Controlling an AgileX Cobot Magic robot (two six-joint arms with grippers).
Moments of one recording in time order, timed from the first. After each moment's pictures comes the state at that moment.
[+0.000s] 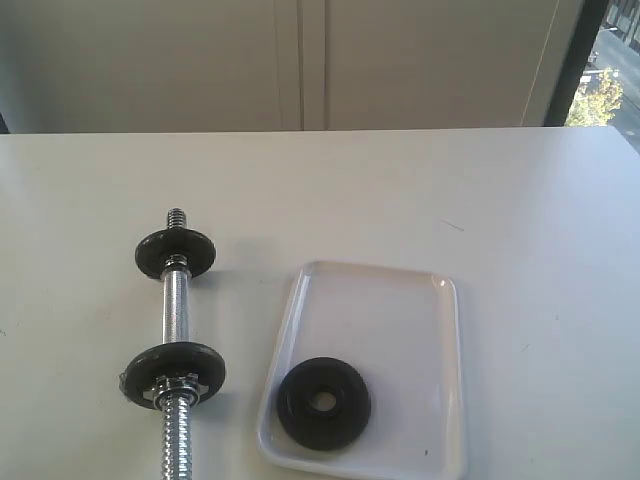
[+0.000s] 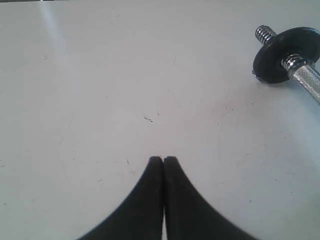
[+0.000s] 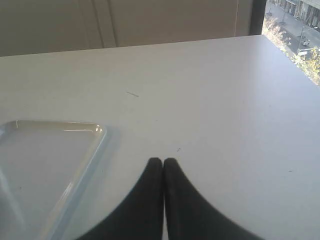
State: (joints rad) left arm 0.02 0.00 0.02 -0.09 0.40 0.09; right arm 0.06 0.01 0.00 -0.01 0.34 0.08
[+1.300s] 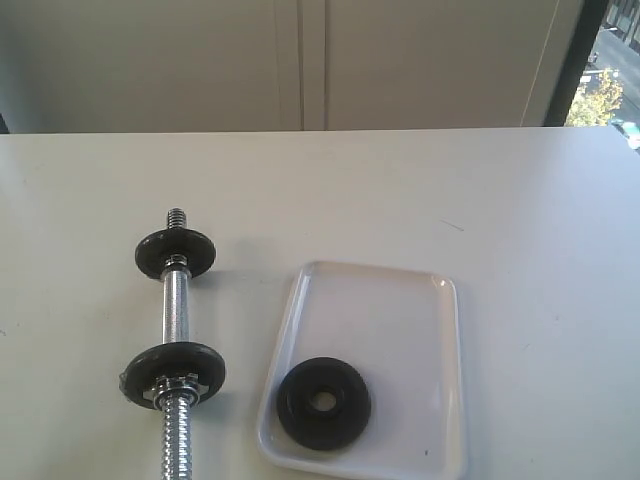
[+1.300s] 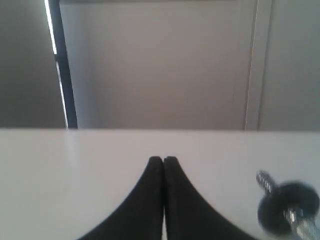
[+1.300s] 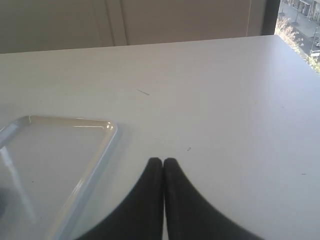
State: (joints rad) left arm 0.02 0.00 0.02 -0.09 -0.08 0.06; right arm 0.11 0.01 0.00 -0.01 0.34 0.07
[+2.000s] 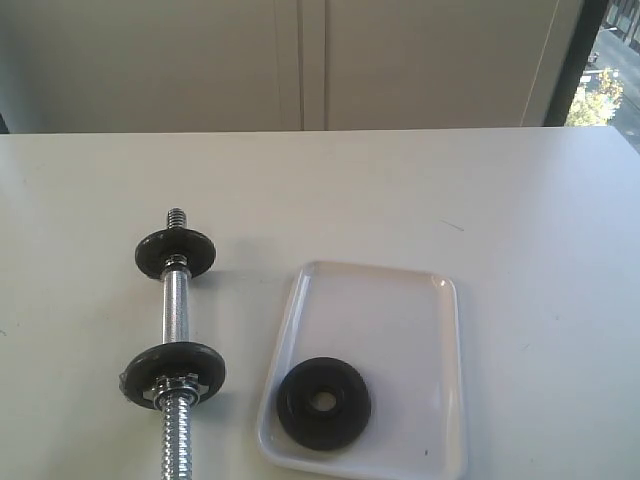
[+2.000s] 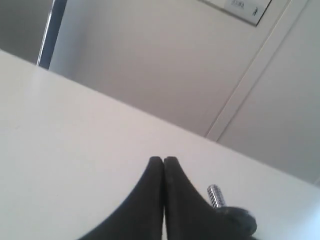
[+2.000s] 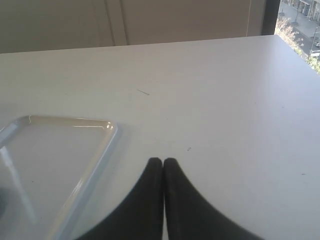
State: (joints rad) left arm 0.02 0.25 -0.11 -0.23 -0.02 -0.23; right arm 0.11 0.01 0.00 -0.01 0.34 0.07
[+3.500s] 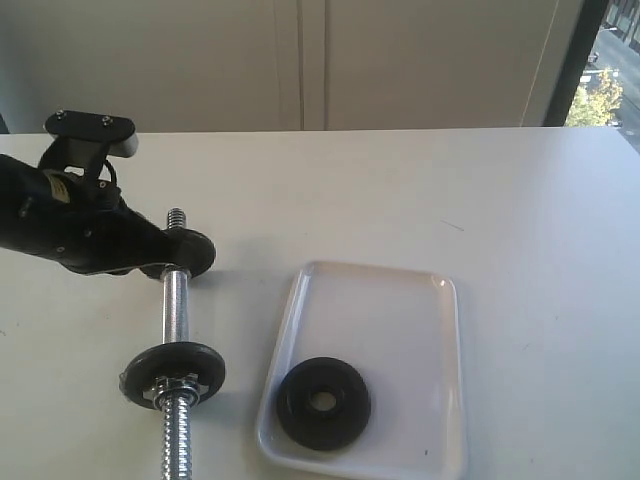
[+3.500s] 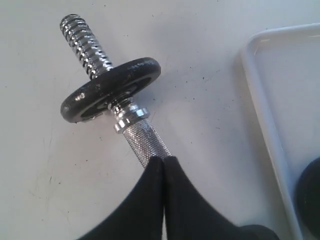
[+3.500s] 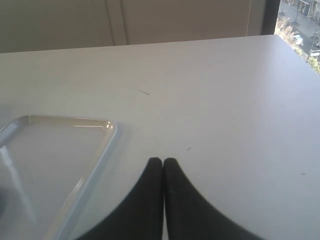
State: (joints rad) left arm -0.49 1.40 -0.85 -0.06 0.41 -0.07; right arm 0.11 0.01 0.00 -0.01 0.34 0.07
